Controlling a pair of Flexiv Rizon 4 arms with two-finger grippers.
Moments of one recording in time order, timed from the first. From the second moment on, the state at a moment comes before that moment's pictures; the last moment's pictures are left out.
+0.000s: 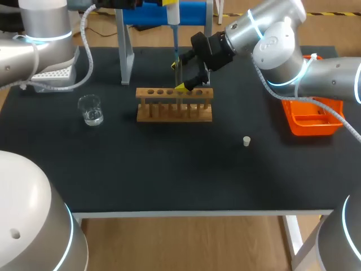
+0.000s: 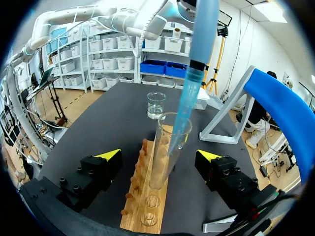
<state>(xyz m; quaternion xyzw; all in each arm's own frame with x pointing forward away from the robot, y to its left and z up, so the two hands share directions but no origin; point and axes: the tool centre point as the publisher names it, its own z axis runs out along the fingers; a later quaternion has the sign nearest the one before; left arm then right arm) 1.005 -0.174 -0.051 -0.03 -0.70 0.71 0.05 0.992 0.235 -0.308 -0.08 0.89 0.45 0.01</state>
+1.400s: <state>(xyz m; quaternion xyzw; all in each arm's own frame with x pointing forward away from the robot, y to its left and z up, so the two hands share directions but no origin) 1.002 -0.181 -0.066 -0.04 -0.71 0.70 0.05 0.992 0.235 -0.308 -0.08 0.89 0.45 0.01</state>
